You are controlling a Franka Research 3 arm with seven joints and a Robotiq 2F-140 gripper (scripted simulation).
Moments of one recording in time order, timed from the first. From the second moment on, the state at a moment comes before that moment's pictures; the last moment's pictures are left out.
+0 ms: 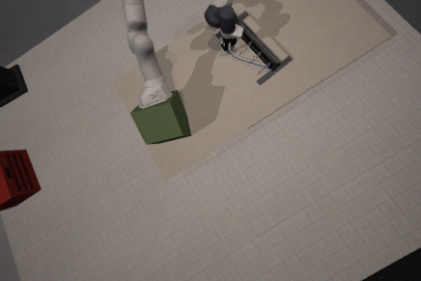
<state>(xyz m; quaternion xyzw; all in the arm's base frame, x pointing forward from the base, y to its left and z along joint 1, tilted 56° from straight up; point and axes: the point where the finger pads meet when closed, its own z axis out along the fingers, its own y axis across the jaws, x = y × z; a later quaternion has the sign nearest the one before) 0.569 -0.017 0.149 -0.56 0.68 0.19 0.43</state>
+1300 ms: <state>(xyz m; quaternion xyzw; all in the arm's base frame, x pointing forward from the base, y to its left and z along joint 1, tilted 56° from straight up) 0.574 -0.004 0.137 -0.56 0.68 0.19 0.43</state>
